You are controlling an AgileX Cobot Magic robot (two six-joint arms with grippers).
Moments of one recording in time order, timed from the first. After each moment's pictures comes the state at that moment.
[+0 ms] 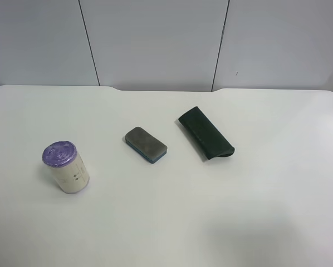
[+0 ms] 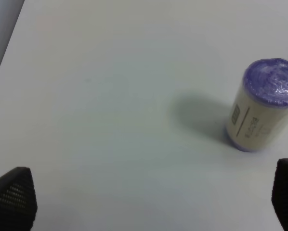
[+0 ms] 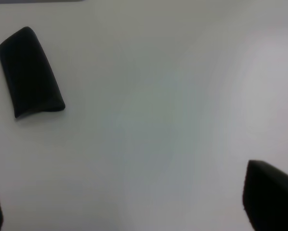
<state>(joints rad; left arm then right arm) 0.05 -0.01 -0.51 0.01 1.06 0.07 0.10 0.00 -0.51 -0.02 1.06 0.04</state>
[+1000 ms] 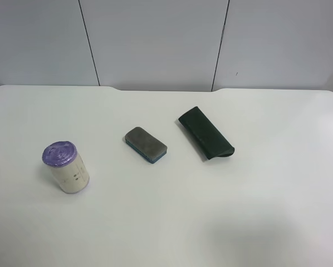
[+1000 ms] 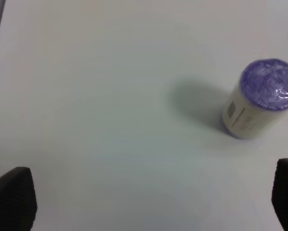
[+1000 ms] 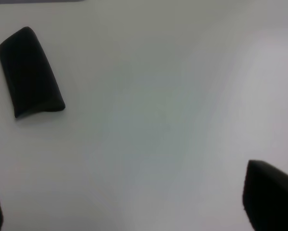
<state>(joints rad) 0.04 0.44 -0.76 0.00 1.10 0.08 0.10 0.00 -0.51 -0.02 1.06 0.04</state>
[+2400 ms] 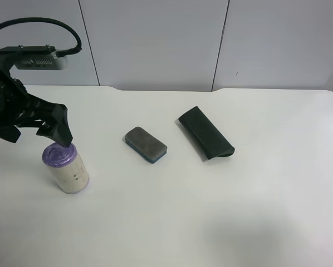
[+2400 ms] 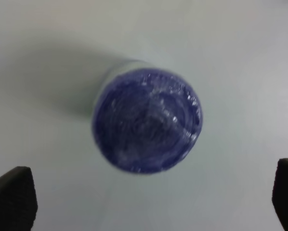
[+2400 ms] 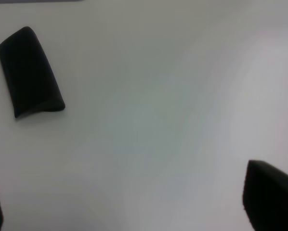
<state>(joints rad) -0.36 1.36 -0.93 -0.07 0.87 -0.15 0.10 0.00 -0.51 -0.02 1.06 0.04</state>
